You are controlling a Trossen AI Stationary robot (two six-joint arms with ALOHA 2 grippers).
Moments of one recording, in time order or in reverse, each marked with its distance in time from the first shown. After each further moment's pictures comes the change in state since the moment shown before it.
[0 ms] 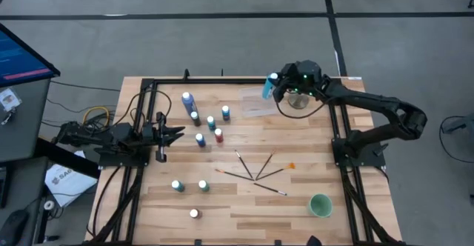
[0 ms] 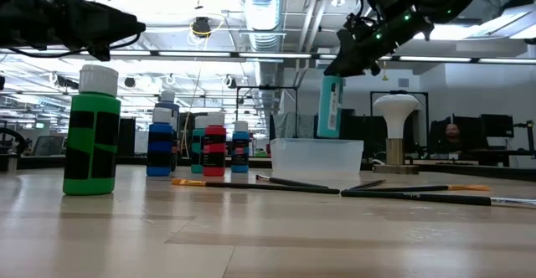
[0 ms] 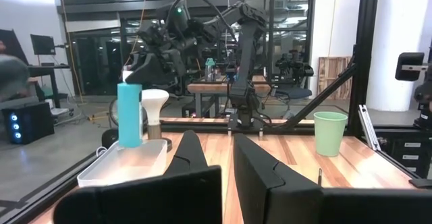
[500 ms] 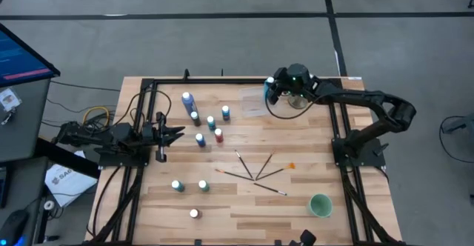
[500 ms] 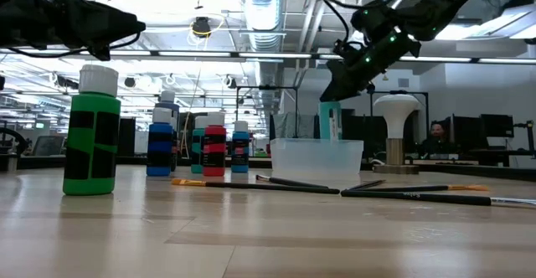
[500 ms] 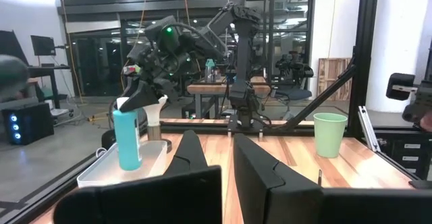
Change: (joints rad) left arm 0.000 0.000 0.000 0.004 0.000 0.000; right arm -0.005 0.145 0.000 0.042 0.067 -0.041
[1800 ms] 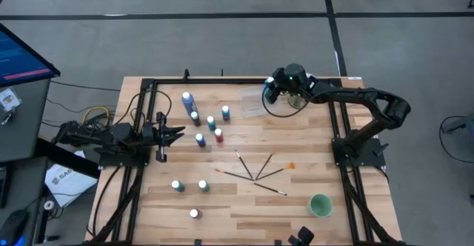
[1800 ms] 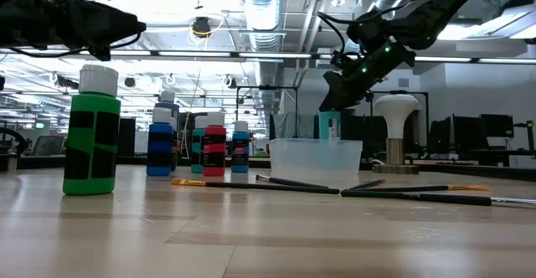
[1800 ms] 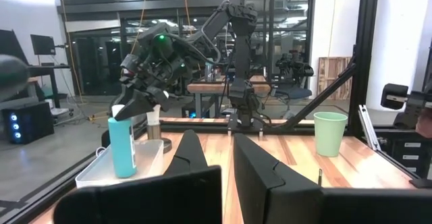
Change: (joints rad) left arm 0.000 0.013 0.000 0.009 0.000 0.000; right arm -0.018 0.071 0.003 0.015 0.003 -0.004
